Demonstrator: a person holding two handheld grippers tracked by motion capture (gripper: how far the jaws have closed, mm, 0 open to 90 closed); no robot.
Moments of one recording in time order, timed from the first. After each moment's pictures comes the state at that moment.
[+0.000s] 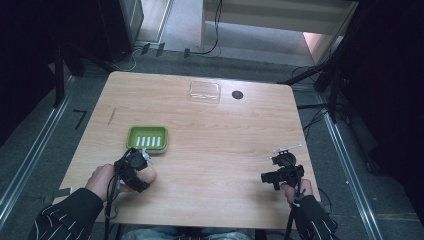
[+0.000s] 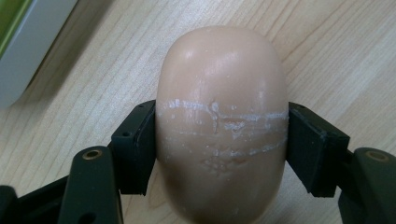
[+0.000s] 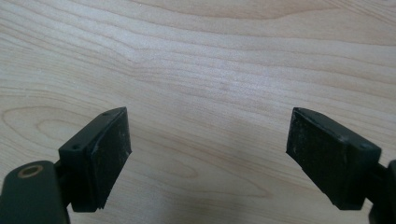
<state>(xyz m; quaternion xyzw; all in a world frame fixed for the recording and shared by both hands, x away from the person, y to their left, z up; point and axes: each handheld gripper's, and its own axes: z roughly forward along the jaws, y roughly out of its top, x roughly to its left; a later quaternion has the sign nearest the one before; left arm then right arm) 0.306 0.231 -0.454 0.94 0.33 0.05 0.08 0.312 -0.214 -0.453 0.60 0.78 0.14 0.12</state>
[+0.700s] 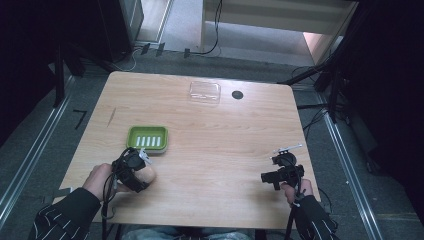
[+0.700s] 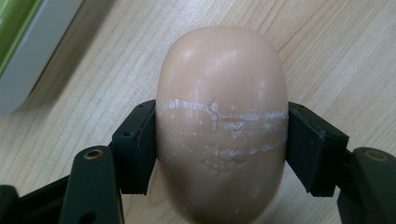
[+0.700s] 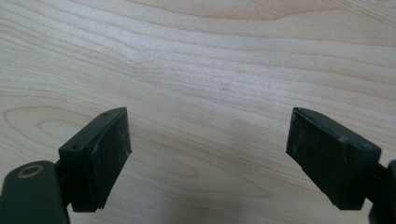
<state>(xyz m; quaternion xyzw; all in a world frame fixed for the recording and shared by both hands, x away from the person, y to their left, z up) 0.305 0.238 -0.447 0.94 0.31 0.05 0.10 0.312 -0.214 -0.452 0.60 0.78 0.14 0.12</state>
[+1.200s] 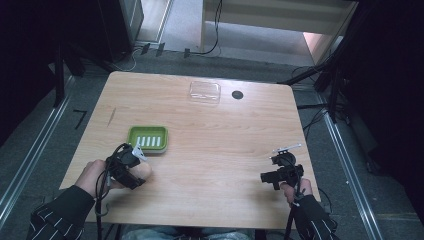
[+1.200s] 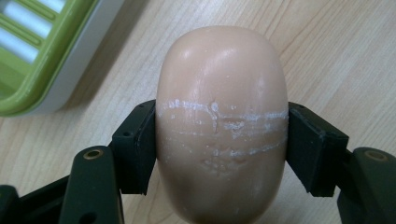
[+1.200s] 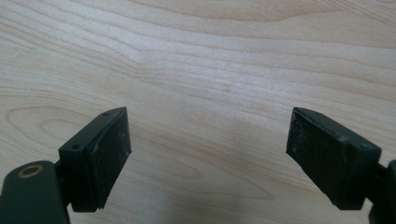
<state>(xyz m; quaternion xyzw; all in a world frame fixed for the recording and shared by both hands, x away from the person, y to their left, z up) 0.307 0.248 -0.433 0.95 0.29 0.06 0.12 0.313 -0.213 -0.453 0.60 0.78 0.14 0.12</state>
